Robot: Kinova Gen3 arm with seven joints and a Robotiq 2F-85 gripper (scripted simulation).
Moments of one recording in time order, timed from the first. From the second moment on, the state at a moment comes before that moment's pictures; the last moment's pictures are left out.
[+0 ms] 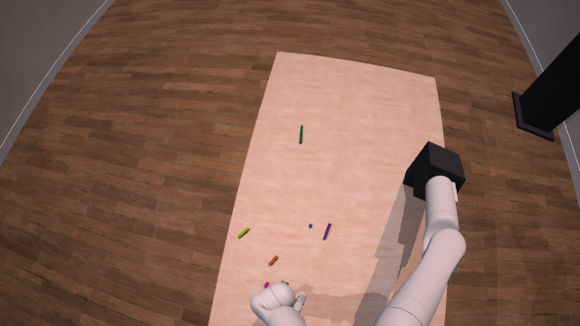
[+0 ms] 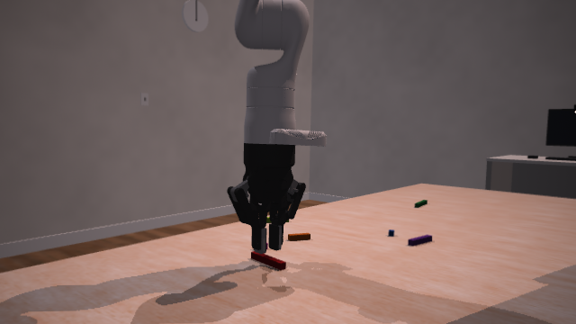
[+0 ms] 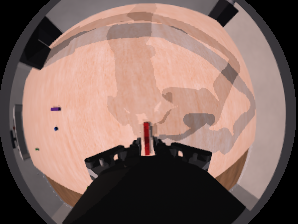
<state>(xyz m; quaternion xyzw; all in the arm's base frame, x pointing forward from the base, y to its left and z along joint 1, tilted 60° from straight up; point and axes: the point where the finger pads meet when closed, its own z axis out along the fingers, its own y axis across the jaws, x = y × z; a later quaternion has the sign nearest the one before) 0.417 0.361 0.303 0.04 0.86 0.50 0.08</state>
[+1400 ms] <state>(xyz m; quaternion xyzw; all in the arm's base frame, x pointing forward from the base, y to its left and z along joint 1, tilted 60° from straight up) 0.418 0.372 0.292 0.05 0.86 0.49 0.08</state>
